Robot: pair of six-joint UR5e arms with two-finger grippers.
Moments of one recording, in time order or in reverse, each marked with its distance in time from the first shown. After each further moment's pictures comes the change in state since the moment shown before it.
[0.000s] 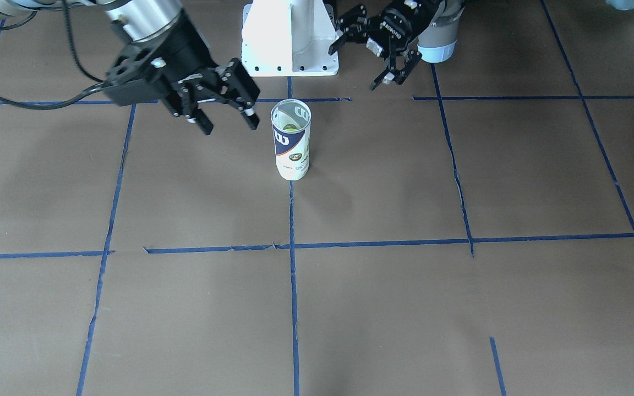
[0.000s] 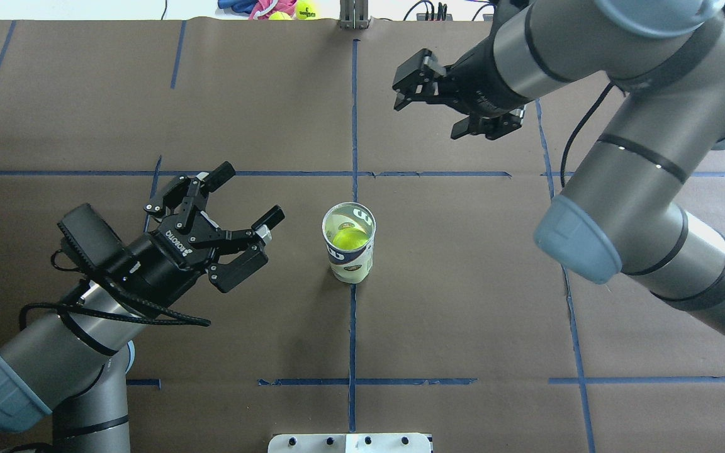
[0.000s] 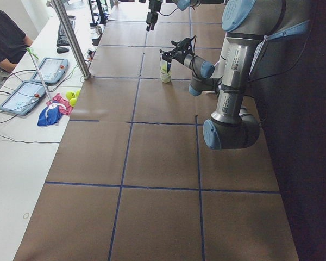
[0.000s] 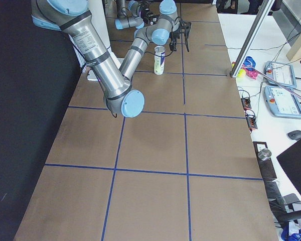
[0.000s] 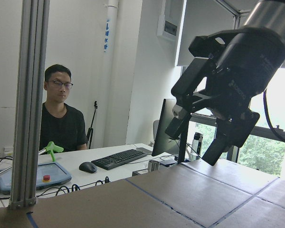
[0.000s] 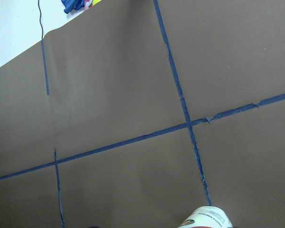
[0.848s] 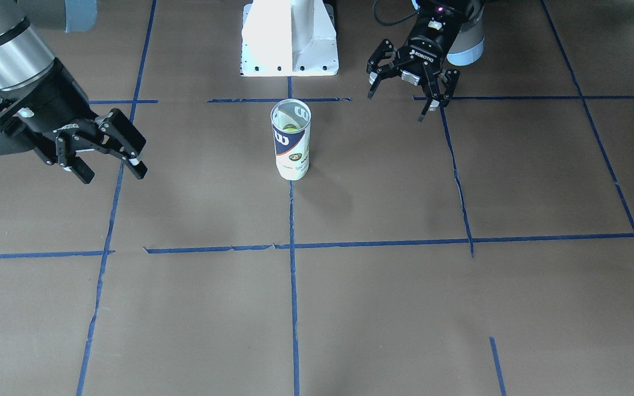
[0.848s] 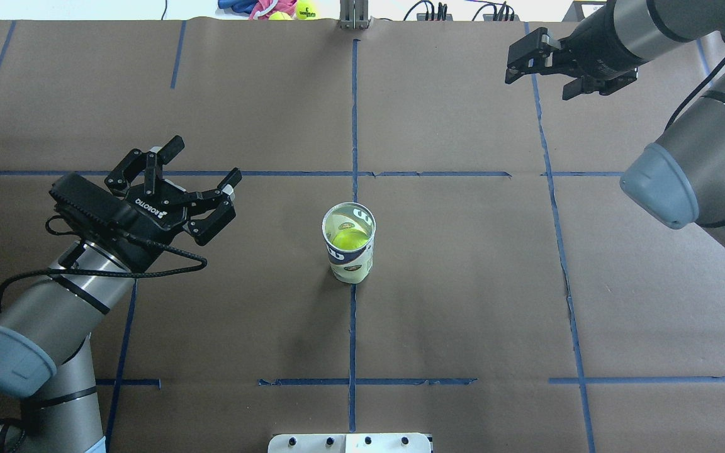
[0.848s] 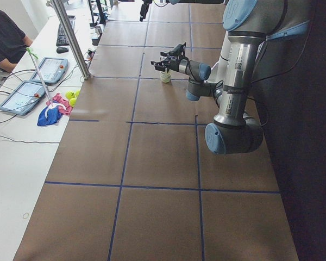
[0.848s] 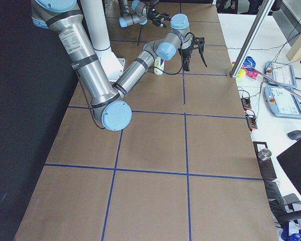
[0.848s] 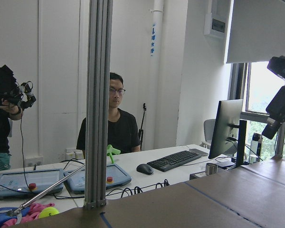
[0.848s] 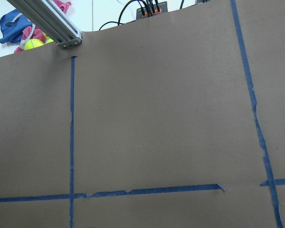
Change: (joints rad) left arm -0.096 0.075 0.015 0.266 0.093 -0.072; right arm 0.162 -0.146 -0.046 0.003 0.029 -0.336
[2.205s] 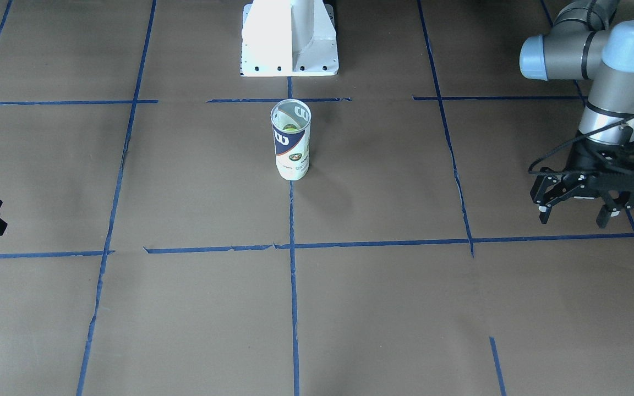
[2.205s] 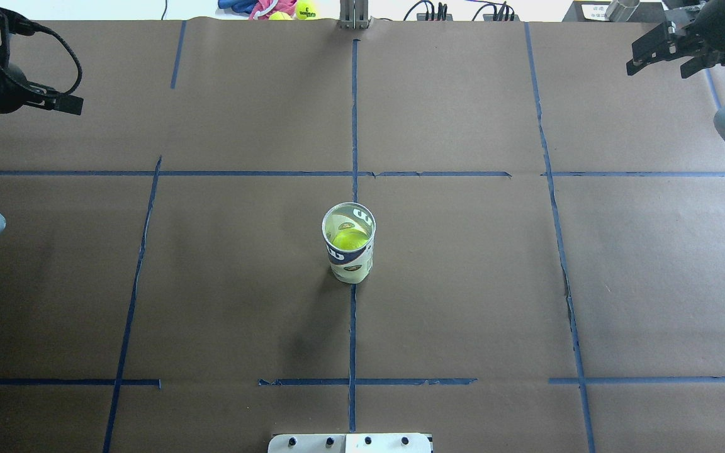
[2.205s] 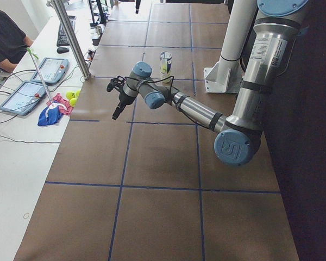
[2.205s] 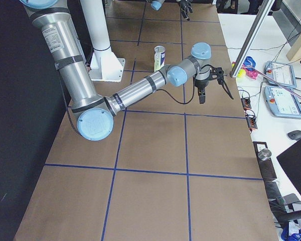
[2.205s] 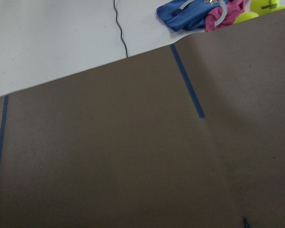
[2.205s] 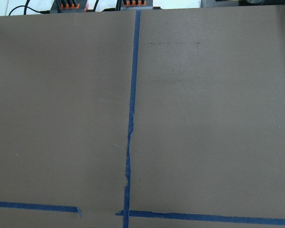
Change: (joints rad) left arm -0.695 -0.034 0.111 1.041 -1.029 -0.191; right arm 0.236 -0.111 -0.196 0.002 0.148 -0.460
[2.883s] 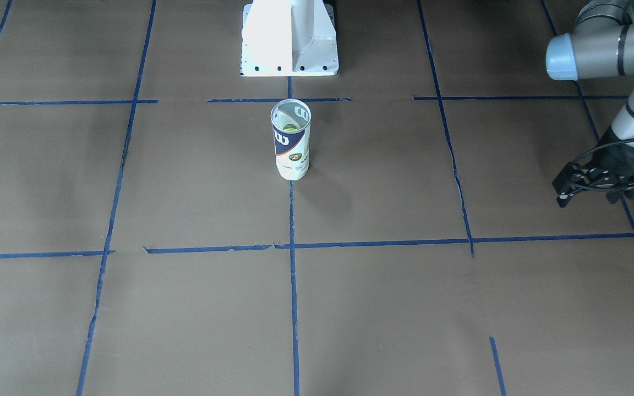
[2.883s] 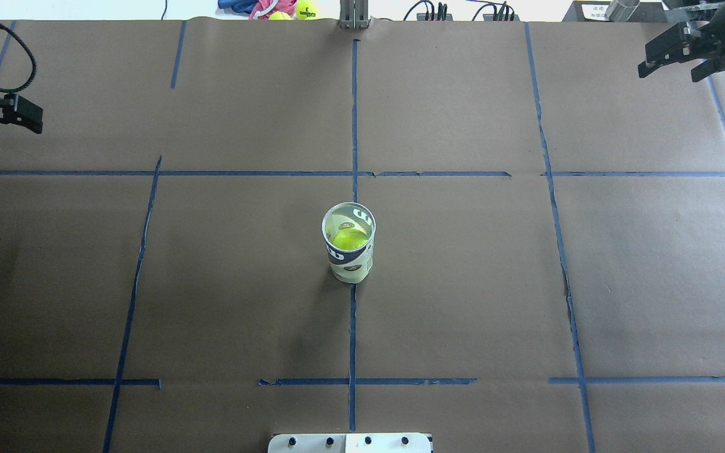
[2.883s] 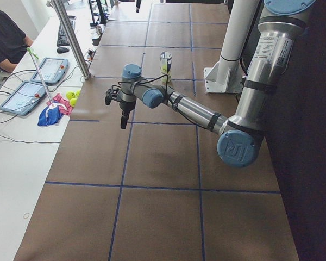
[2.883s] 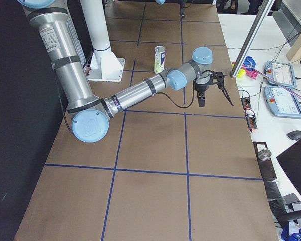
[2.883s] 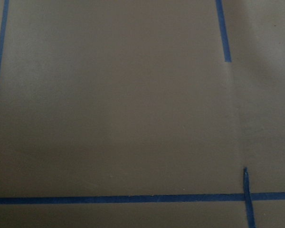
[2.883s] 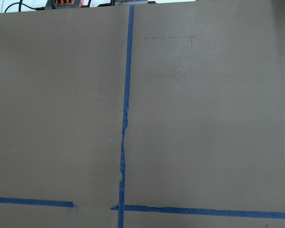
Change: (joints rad) left arm -0.105 0.056 0.004 0.163 -0.186 -0.030; right arm 0.026 -0.024 -0.003 0.002 0.048 -0.013
